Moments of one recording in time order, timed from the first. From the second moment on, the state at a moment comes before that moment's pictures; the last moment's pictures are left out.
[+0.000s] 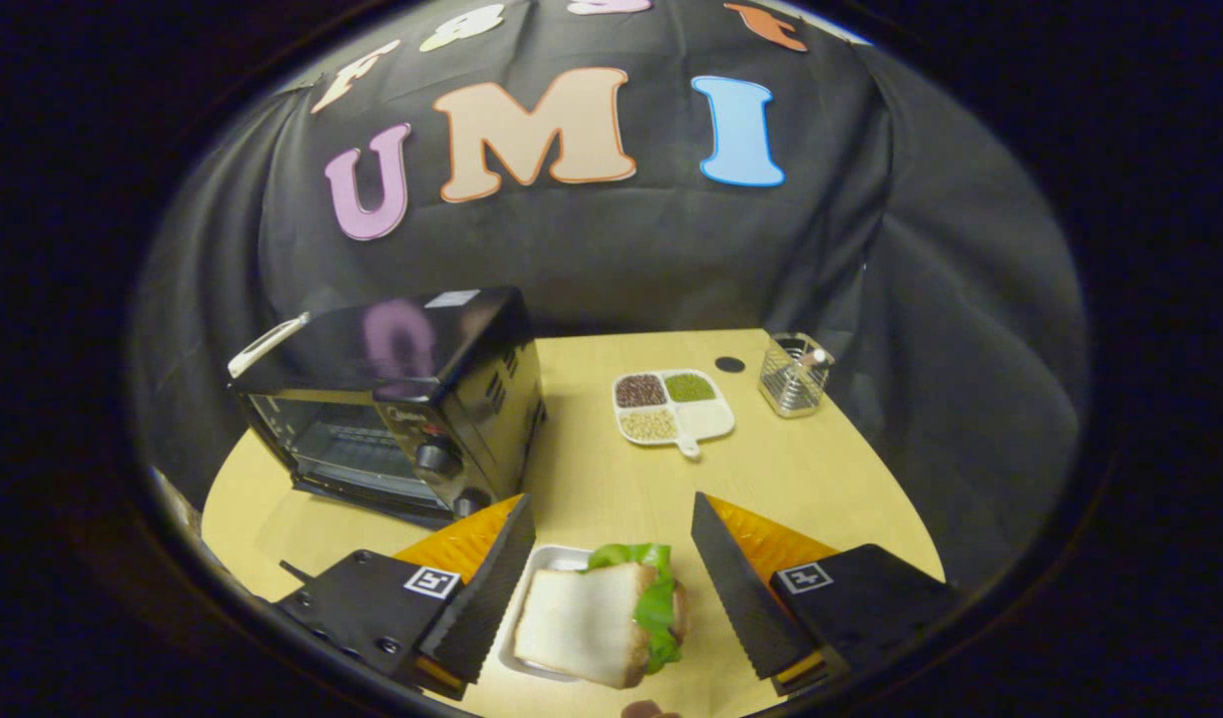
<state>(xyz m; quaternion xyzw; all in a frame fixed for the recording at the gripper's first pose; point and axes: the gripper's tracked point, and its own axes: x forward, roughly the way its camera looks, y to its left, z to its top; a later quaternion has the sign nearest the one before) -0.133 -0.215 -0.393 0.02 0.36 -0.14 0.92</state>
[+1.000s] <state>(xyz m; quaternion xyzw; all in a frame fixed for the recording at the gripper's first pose) -0.176 -0.199 -0.453 0.19 0.44 -0.17 0.86</state>
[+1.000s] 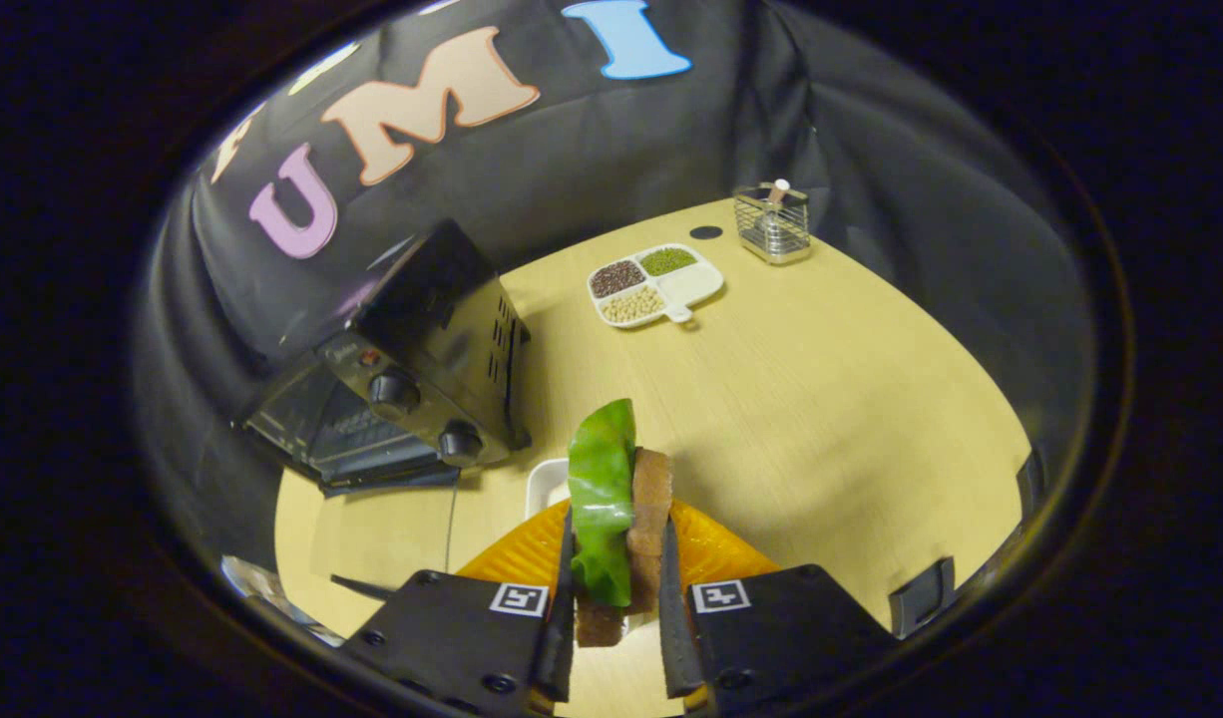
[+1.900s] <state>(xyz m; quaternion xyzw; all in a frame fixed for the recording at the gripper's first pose) -0.144 -0.111 -0.378 0.30 0.40 -0.11 0.86</state>
